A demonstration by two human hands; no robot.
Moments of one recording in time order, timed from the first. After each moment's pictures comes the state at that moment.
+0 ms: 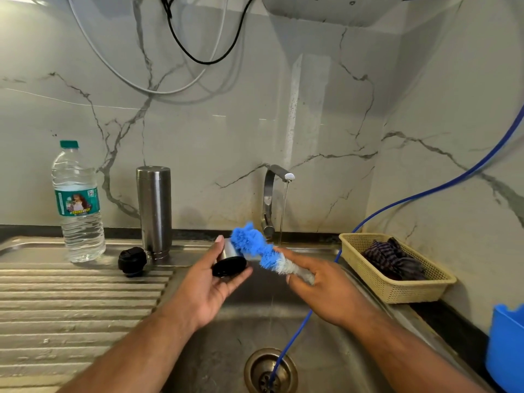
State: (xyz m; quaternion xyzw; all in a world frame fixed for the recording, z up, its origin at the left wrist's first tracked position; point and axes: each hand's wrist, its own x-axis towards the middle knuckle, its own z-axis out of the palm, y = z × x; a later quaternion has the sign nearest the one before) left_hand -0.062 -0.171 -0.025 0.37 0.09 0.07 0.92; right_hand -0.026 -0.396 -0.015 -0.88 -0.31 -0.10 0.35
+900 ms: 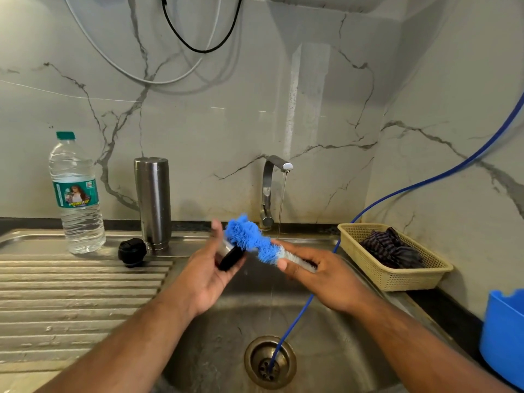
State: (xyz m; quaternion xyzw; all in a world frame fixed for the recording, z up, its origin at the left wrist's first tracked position) left_hand -0.057 -0.168 -0.028 0.40 0.06 0.06 0.91; right_hand -0.025 -0.399 -0.015 -0.87 -0.29 -0.04 0.40
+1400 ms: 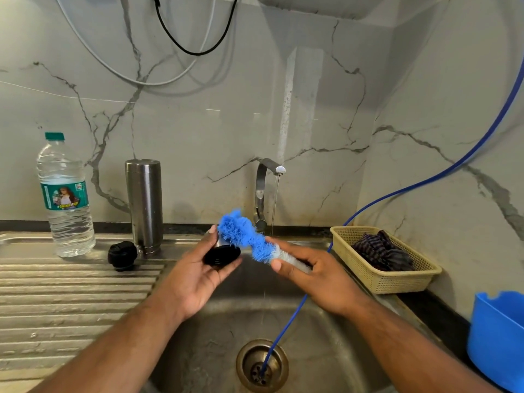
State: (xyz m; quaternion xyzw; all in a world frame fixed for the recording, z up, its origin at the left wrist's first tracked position) left_hand -0.057 -0.165 -0.030 0.39 0.02 0.06 0.92; right_hand -0.025 -0.403 -0.013 -0.83 -0.31 -0.04 0.46
